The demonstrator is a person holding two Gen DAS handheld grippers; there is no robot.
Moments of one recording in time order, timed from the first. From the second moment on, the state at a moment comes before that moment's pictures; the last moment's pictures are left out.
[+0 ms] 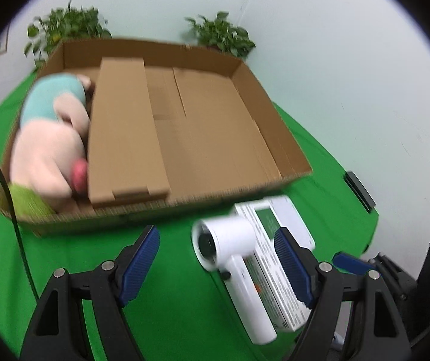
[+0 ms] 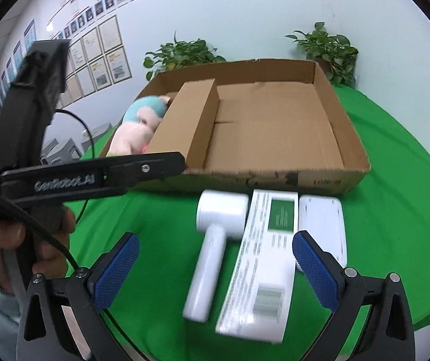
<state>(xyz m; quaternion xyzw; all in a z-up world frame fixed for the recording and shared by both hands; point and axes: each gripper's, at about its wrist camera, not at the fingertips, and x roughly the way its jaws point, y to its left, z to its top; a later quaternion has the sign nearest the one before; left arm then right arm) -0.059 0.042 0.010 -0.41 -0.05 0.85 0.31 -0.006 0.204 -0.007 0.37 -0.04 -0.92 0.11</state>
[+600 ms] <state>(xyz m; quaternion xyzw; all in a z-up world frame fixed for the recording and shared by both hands) -0.055 0.075 -0.056 -0.51 -0.11 0.77 0.37 0.012 0.174 -0.053 0.42 0.01 -0.90 0.14</state>
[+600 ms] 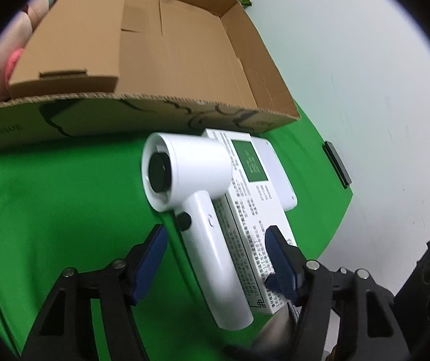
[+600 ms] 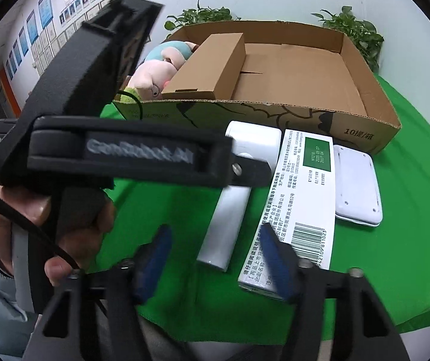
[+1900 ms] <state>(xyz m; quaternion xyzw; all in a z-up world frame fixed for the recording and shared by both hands) -0.031 0.053 -0.061 -0.54 -0.16 0.76 0.33 0.057 0.200 -0.044 0.39 0.01 -0.90 0.20</state>
